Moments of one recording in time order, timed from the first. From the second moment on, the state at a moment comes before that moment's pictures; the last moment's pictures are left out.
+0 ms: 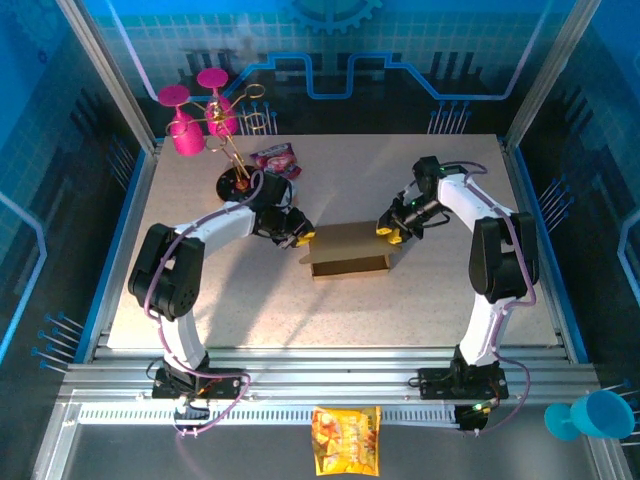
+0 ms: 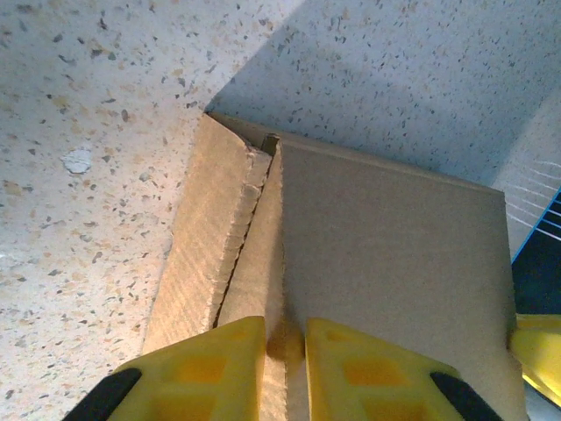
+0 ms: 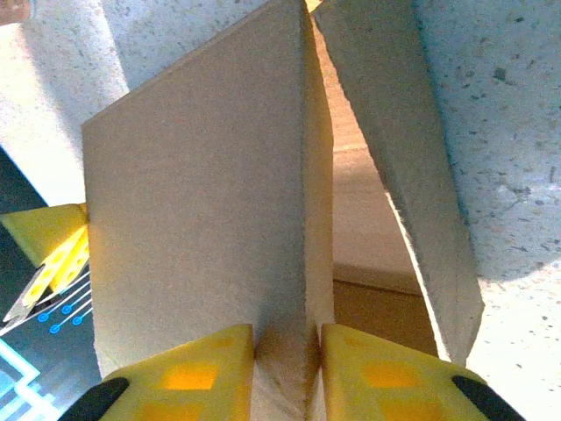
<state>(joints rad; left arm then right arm) -0.37 1.83 1.22 -0.45 0.48 -1.03 0.15 1.92 1.47 -1.05 -0.66 0.51</state>
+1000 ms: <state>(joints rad) -0.42 1.80 1.18 -0.49 0.40 -1.00 0.20 1.88 1.47 -1.15 -0.42 0.34</state>
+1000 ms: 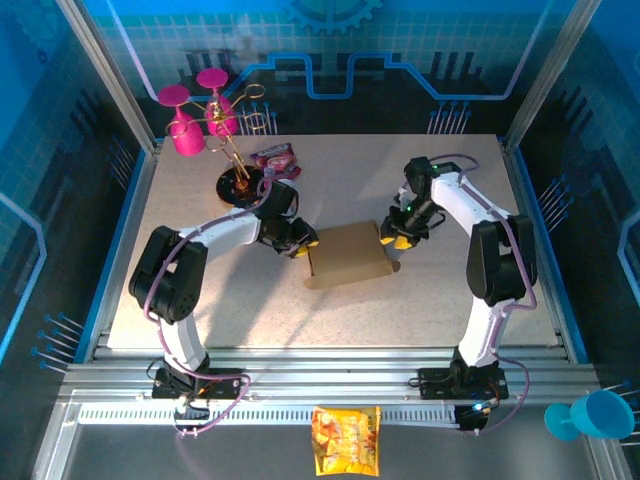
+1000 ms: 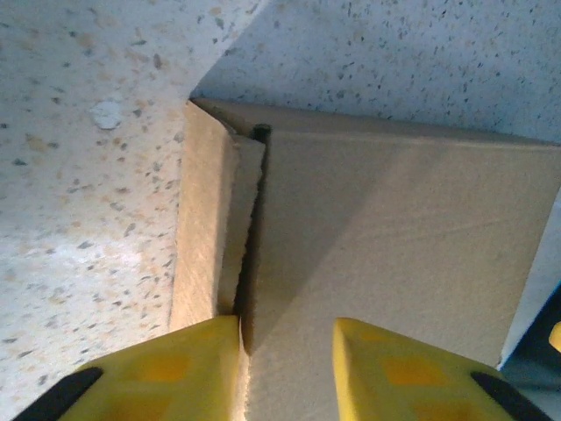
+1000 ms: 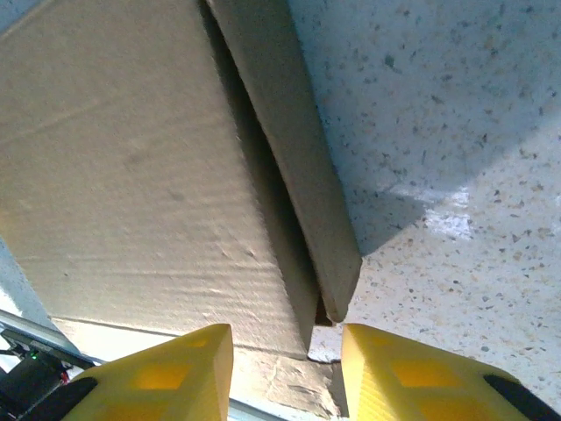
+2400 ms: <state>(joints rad) -0.38 1.75 0.93 -0.18 0.51 -0.98 0.03 1.94 1.16 -0.67 -0.88 0.25</state>
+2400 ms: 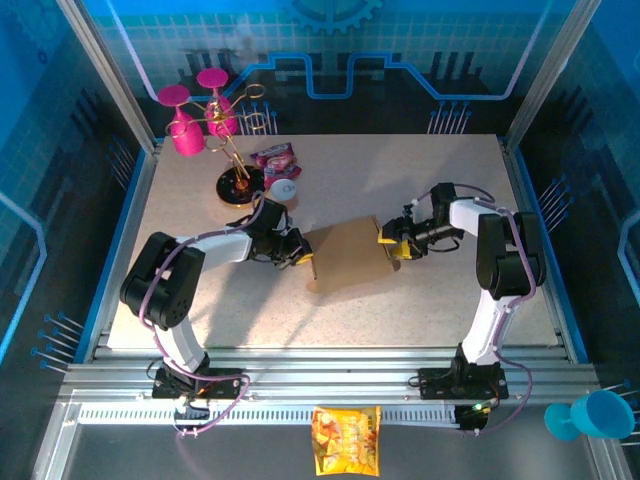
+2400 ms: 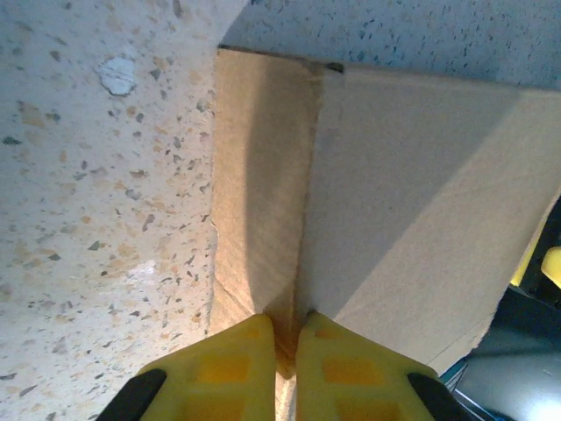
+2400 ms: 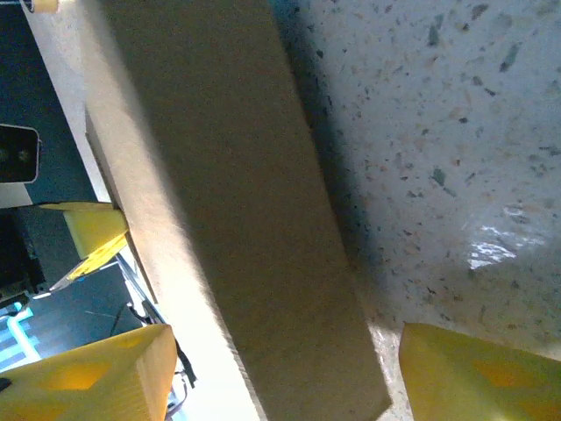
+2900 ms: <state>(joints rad) -0.34 1.75 0.93 -0.21 0.55 -0.87 0.12 1.99 1.23 -0.69 -0.99 0.17</state>
